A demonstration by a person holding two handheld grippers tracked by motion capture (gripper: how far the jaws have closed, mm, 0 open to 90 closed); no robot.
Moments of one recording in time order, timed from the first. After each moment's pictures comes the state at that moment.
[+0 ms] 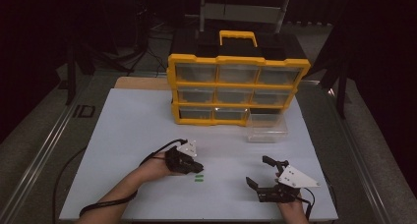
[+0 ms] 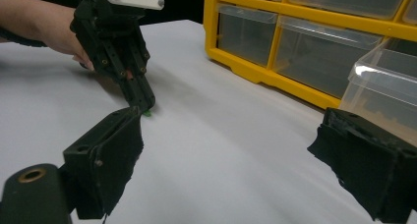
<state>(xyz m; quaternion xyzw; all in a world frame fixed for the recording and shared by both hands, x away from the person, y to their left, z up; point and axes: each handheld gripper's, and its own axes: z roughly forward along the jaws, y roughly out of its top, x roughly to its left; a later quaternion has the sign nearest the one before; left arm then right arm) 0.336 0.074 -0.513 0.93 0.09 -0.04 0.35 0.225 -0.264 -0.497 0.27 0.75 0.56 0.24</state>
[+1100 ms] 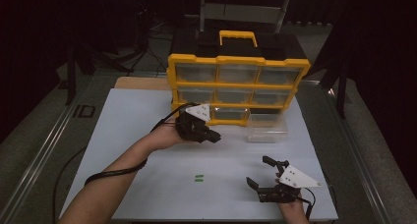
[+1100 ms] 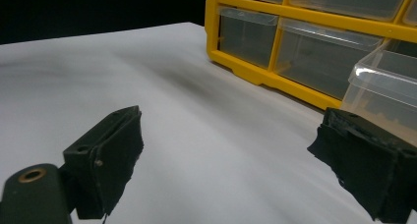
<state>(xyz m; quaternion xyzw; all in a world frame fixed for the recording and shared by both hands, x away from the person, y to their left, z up) 0.376 0.039 -0.391 0.91 0.04 -0.02 0.42 0.224 -0.265 -0.497 0.27 0.75 0.56 0.23</state>
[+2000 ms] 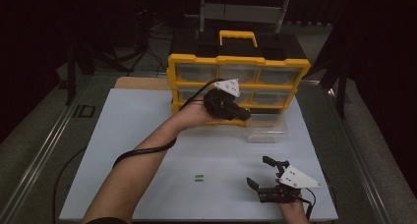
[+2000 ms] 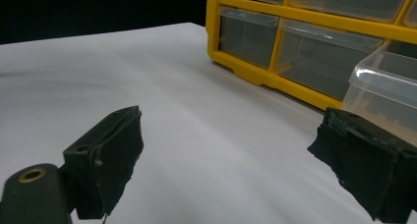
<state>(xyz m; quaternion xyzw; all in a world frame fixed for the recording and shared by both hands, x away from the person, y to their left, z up) 0.410 -0.029 -0.343 0.88 0.02 -0.01 0.47 0.224 -0.266 -0.496 0.27 0.75 0.56 0.23</state>
